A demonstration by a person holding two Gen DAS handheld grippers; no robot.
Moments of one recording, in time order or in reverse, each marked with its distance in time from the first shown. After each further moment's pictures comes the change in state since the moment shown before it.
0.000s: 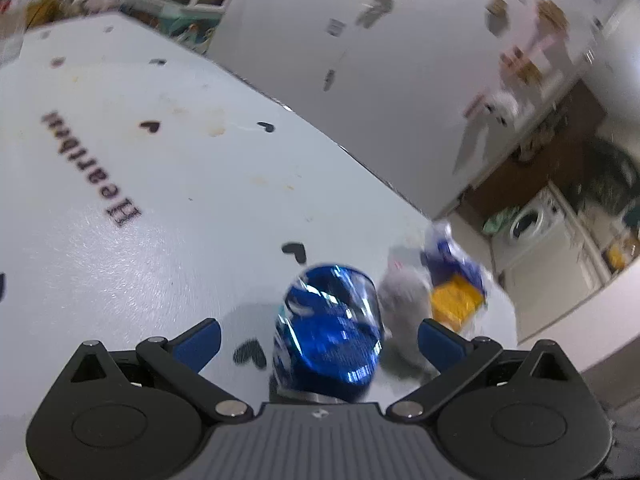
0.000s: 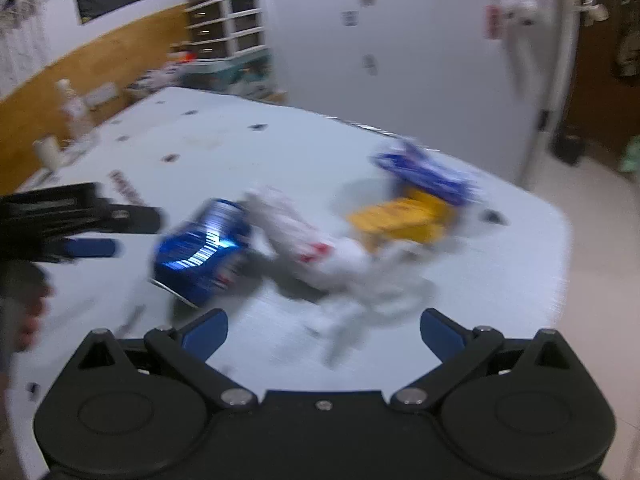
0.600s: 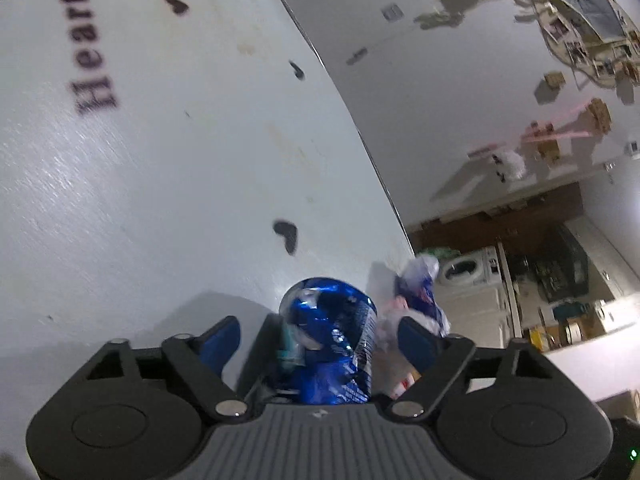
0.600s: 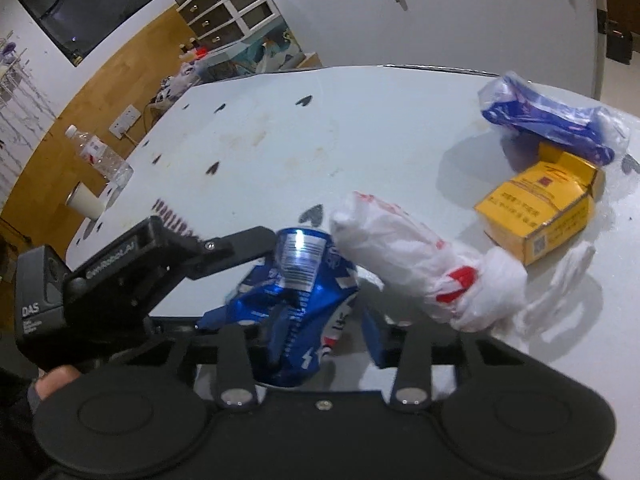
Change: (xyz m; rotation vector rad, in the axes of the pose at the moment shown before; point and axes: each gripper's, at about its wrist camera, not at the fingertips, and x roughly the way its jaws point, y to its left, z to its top) left arm 0.062 0.047 0.004 -0.348 0.119 -0.248; right arm 0.089 0.024 0.043 0.245 0.140 0.212
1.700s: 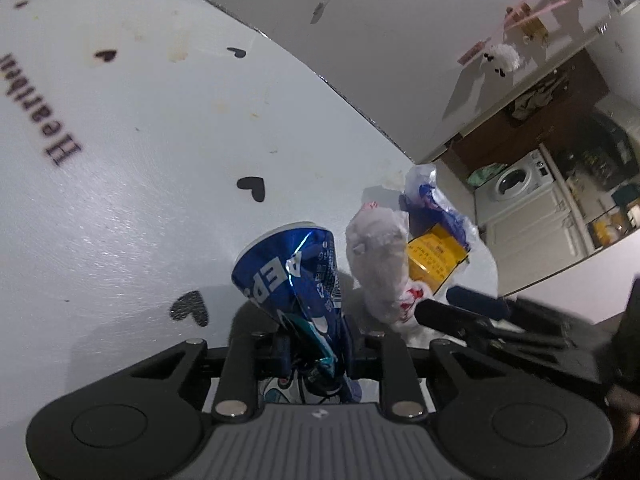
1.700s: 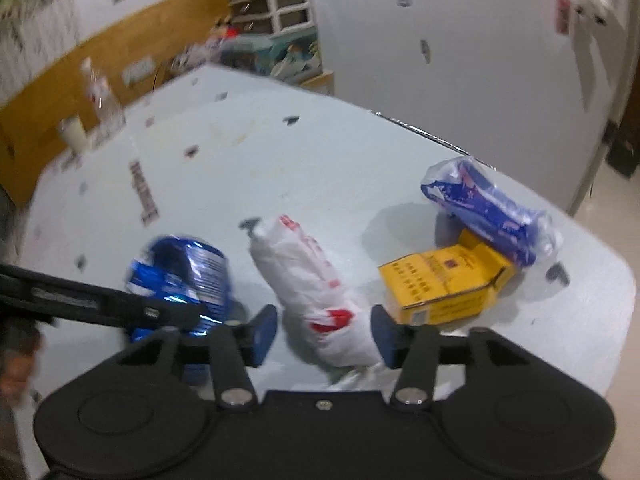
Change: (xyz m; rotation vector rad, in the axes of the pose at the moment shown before) left arm -0.012 -0.069 -0.041 0.324 0.095 0.242; right arm -0.033 -0.033 0.017 -0.367 -0.026 -0.133
